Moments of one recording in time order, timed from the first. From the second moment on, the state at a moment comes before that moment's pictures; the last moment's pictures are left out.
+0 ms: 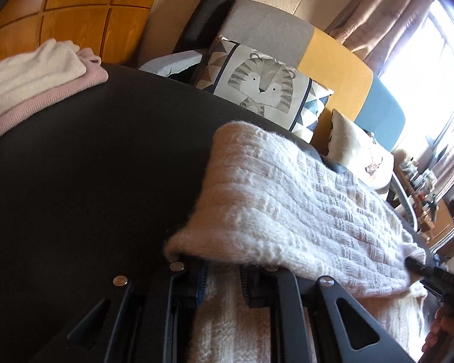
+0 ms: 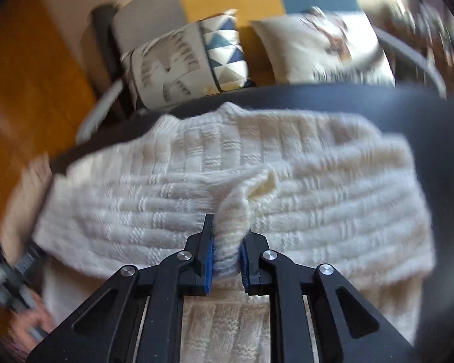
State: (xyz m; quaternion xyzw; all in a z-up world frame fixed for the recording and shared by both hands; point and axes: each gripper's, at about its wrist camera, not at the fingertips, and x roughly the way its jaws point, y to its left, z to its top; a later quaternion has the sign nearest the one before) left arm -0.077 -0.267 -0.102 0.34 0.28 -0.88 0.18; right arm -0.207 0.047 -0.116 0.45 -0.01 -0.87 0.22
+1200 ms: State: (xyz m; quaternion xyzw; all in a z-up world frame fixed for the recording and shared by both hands) left arm -0.097 -0.195 -0.052 0.30 0.18 -0.93 0.10; right arm -0.210 0.072 -0.142 0.40 -0.01 -0.91 0.13
